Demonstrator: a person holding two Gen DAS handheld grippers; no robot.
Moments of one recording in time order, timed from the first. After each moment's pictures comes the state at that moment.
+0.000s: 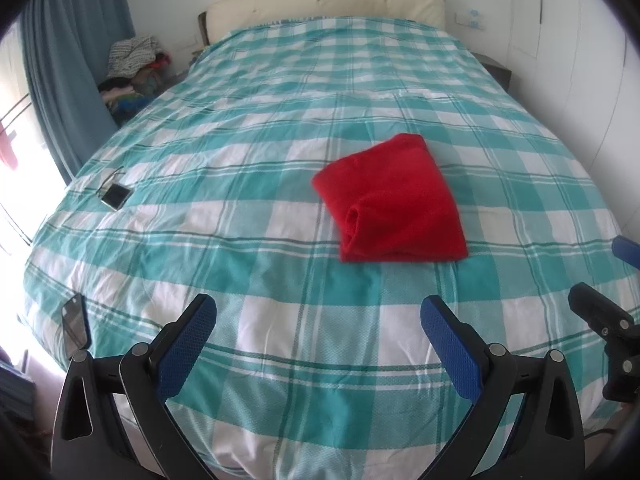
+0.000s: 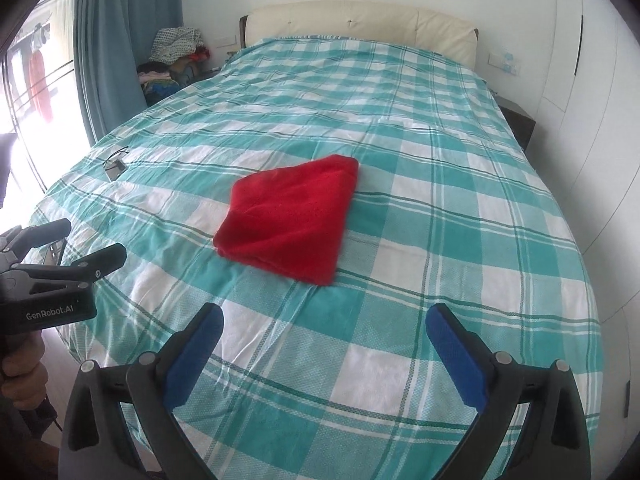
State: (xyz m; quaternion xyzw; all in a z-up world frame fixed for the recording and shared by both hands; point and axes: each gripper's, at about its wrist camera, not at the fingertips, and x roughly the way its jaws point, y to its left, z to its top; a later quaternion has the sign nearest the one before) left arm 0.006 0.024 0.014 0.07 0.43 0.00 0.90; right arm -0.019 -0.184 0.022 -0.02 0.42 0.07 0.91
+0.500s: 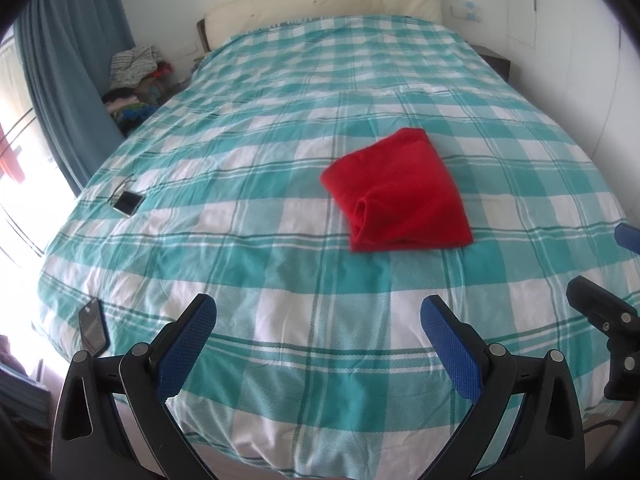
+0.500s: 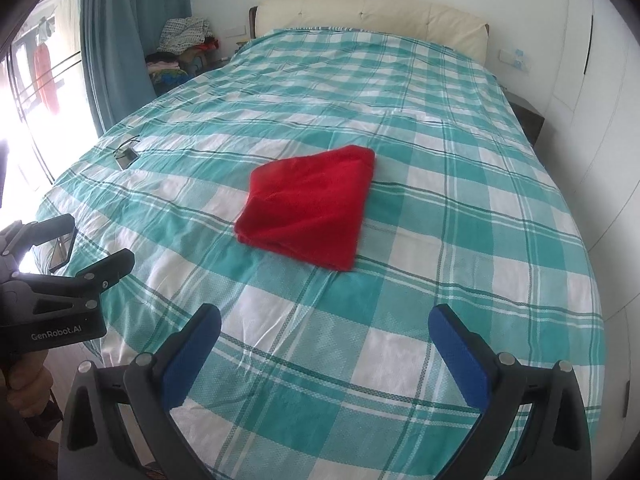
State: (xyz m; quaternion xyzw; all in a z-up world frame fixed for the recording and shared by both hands) left arm -0.011 0.025 0.023 0.09 0.43 0.00 0.90; right arm -0.031 -0.170 0.027 -0.02 0.43 0.07 0.90
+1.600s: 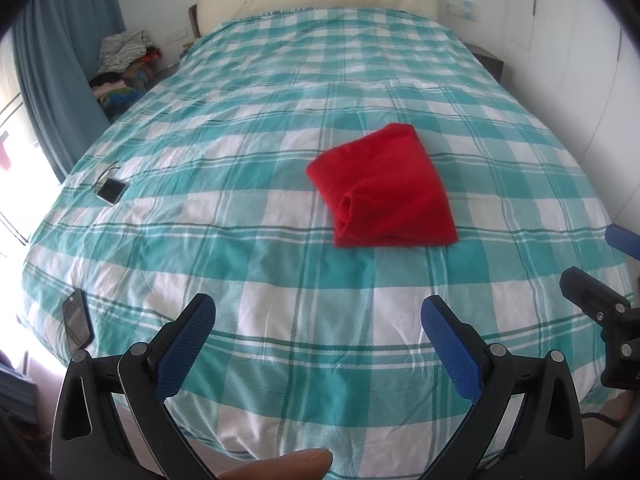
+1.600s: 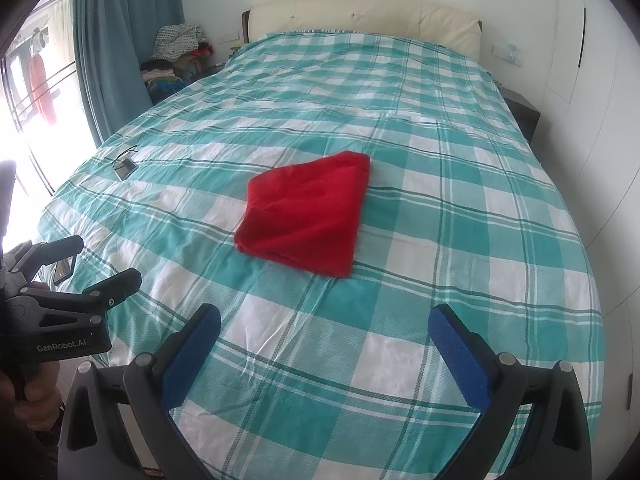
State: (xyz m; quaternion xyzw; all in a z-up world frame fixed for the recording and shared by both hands) left arm -0.004 0.028 0.026 0.06 0.45 -0.02 0.89; right arm -0.024 -0.175 0.036 -0.01 0.44 0.07 0.90
